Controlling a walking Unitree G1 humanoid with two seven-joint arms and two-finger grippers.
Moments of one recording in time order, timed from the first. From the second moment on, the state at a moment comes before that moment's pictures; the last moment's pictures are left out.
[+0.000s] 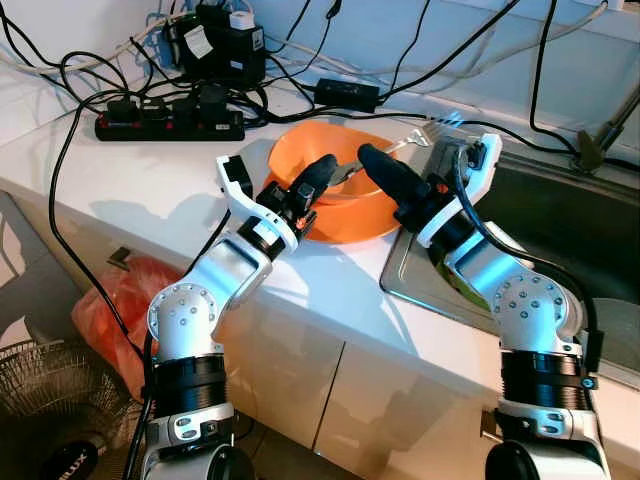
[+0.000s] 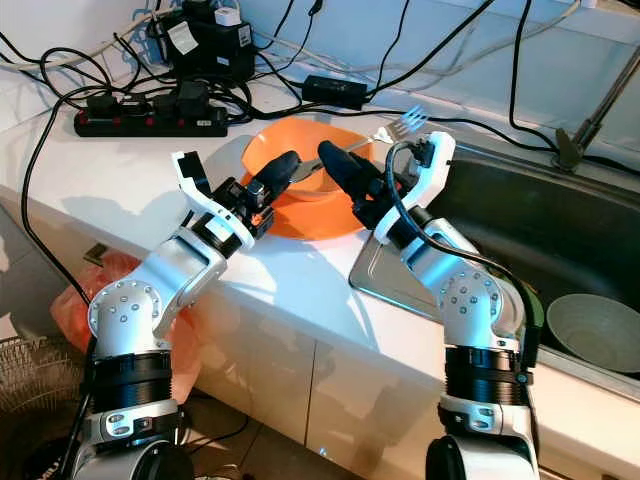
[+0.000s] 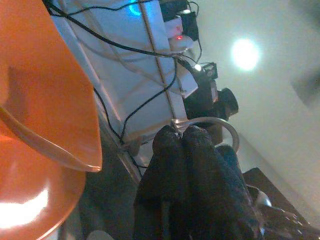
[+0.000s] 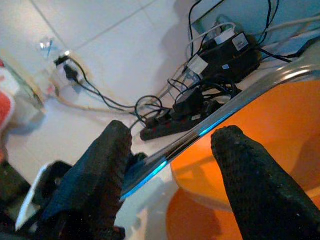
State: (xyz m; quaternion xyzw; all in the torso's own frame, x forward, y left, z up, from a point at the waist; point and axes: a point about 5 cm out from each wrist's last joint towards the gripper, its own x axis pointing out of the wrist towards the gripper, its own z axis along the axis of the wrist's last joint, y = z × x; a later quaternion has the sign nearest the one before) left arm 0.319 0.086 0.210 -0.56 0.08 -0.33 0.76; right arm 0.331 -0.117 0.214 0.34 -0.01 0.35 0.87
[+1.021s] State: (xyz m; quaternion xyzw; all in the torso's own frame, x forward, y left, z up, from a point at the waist) left arm 0.312 0.083 0.211 -0.55 0.08 -0.36 0.75; right arm 0.343 -0.130 0.223 0.44 -0.03 0.29 0.85
